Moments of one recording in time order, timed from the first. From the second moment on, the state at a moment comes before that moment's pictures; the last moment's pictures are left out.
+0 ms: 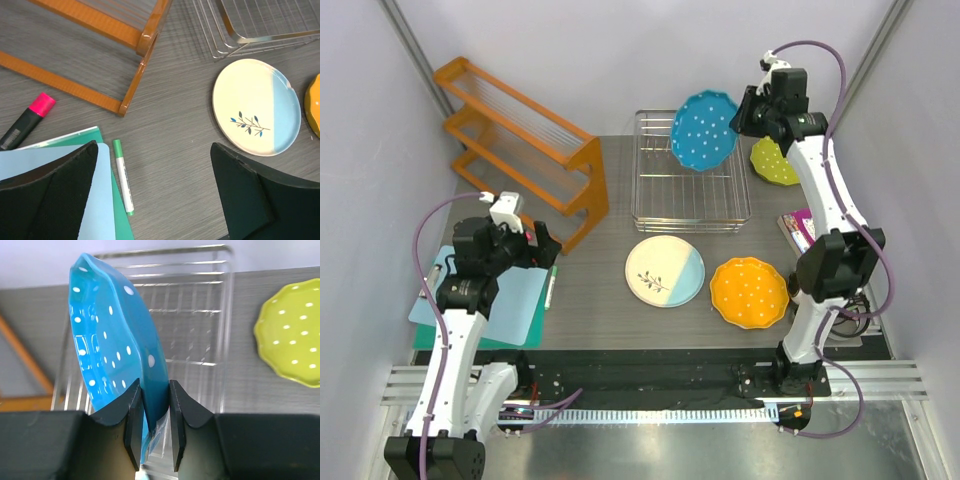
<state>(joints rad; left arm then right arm) 0.00 0.77 0.77 -0.48 0.39 -0.05 0.11 1.86 1.99 -0.62 -0.14 0.24</state>
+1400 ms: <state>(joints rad) 0.00 0.77 0.71 -0.44 0.44 -0.08 0.16 2.22 2.34 -0.61 0.43 0.01</state>
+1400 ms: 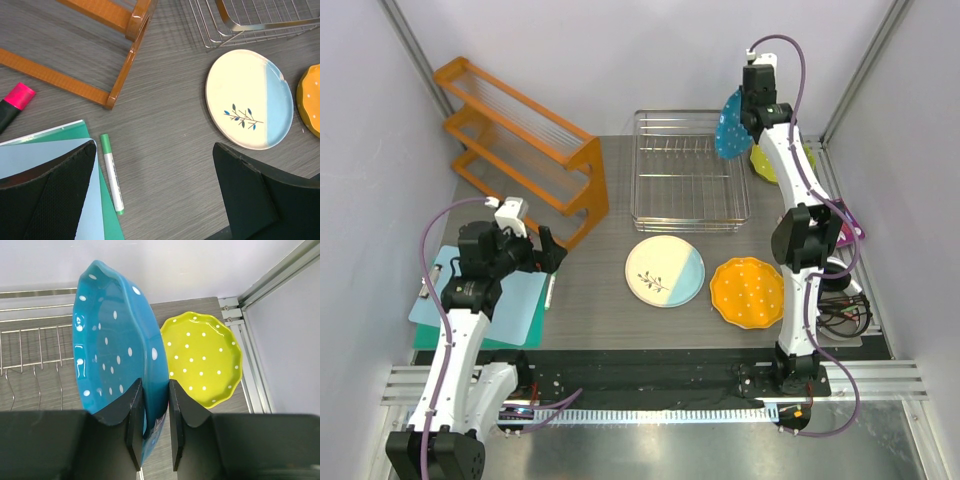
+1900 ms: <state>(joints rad) 0.00 0.80 0.68 -0.39 0.44 -0.08 0.17 2.22 2.34 -0.60 0.48 -0.02</state>
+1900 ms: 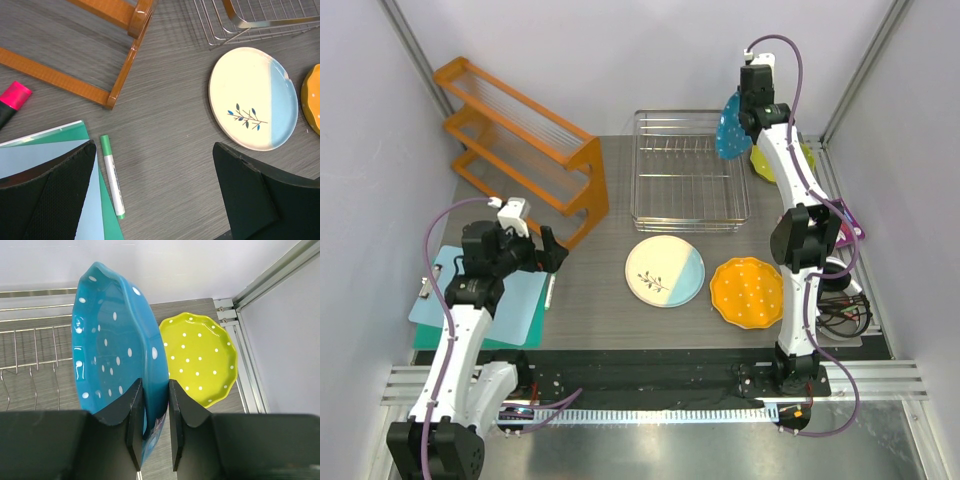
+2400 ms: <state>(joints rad) 0.00 0.82 0.66 -0.36 0.44 -0.08 0.15 2.22 2.33 -0.60 0.47 -0.02</state>
